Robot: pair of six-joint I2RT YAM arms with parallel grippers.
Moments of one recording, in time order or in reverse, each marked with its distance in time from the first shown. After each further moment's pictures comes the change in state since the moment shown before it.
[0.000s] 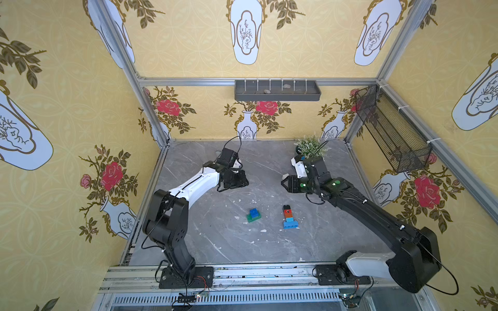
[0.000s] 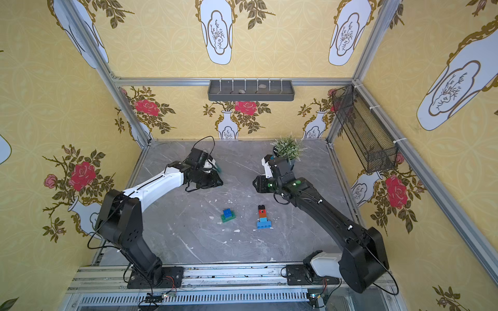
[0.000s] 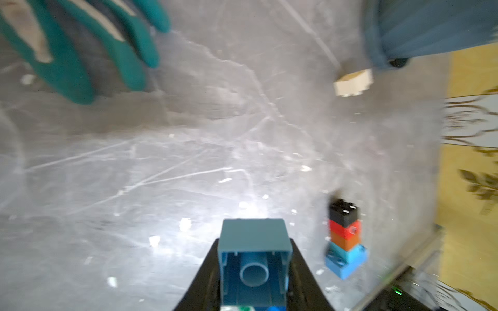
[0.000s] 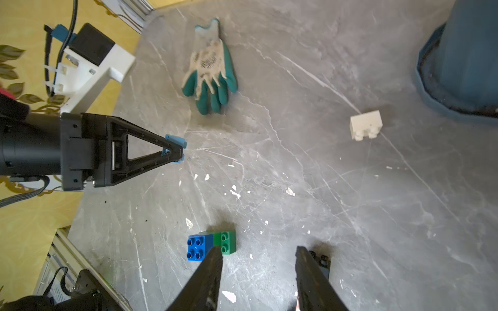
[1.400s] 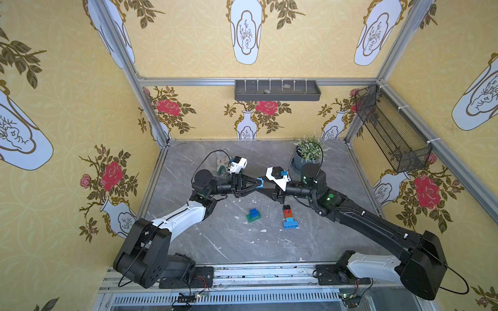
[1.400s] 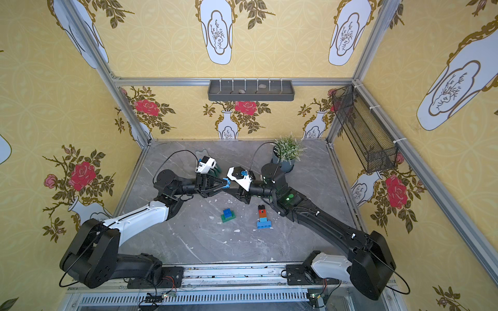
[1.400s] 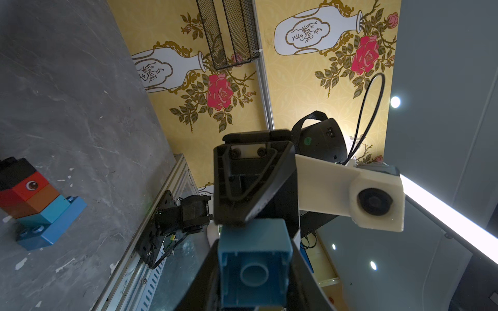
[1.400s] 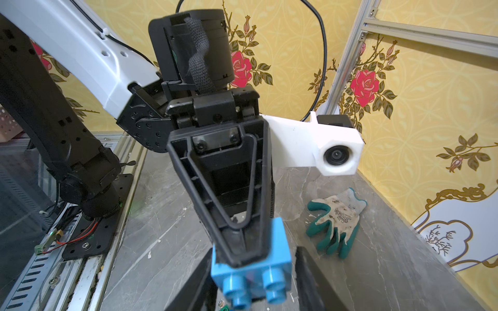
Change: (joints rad) left arm -0.001 -0.297 -0.583 1.579 0.752 -1.085; right arm 0.212 -0.038 -0.077 0.539 -0.348 -0.665
